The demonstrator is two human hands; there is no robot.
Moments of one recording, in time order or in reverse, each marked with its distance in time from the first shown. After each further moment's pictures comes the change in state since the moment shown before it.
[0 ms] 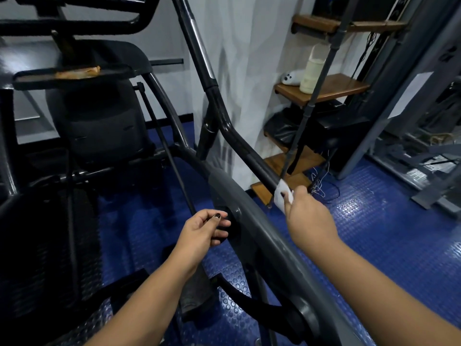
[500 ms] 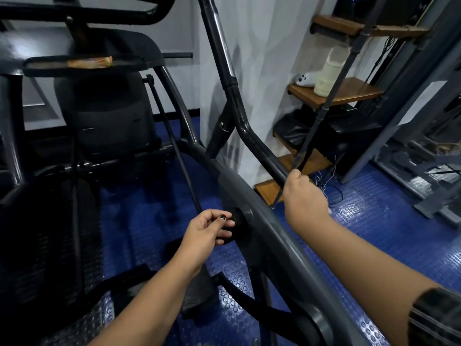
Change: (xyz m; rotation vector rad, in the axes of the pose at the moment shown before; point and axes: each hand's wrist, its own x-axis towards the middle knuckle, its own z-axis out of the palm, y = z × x) left_hand 0.011 -0.003 -0.025 -0.052 0.002 -0.007; right_hand 0.040 -0.055 0.009 -0.438 0.059 -0.109
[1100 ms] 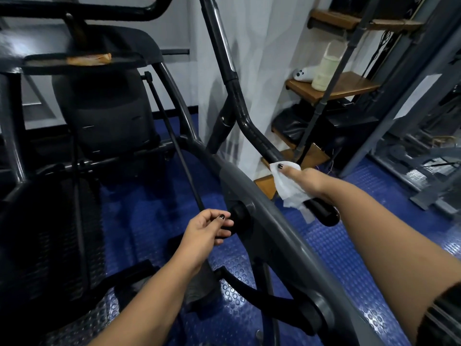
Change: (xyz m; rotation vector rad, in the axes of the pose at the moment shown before) left_hand -0.014 -0.010 -0.015 -0.008 -0.012 -0.014; right_hand 0.031 0.038 -0.013 0.857 -0.573 0.194
